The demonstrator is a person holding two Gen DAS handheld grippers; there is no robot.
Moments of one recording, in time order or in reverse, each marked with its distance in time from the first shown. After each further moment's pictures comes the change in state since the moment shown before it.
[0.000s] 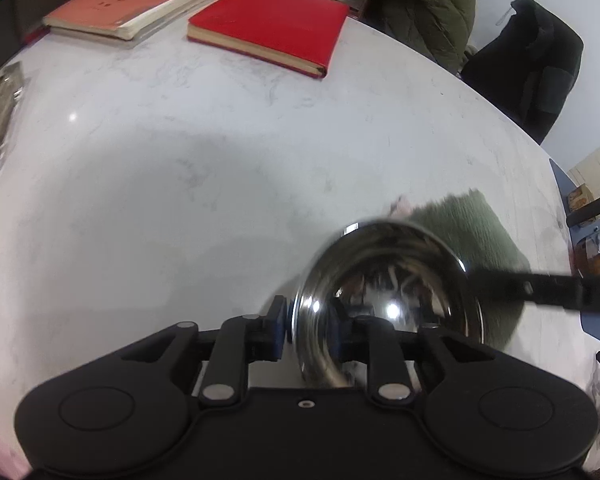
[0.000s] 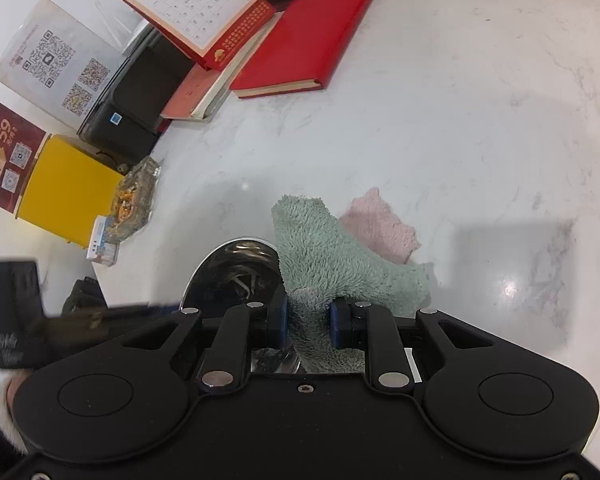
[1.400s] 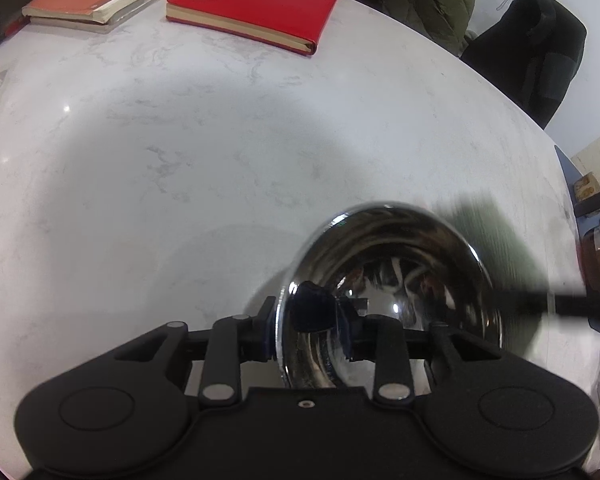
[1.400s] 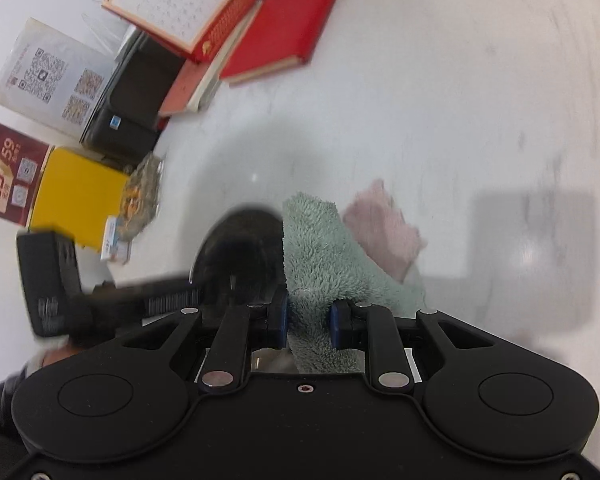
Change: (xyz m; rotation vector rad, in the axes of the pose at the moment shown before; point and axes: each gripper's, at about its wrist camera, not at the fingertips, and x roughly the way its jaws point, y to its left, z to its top) left arm 0.018 -0.010 -0.002 0.012 0.038 0.003; right arm 0.003 -0.017 0.007 0.089 -0.017 0.058
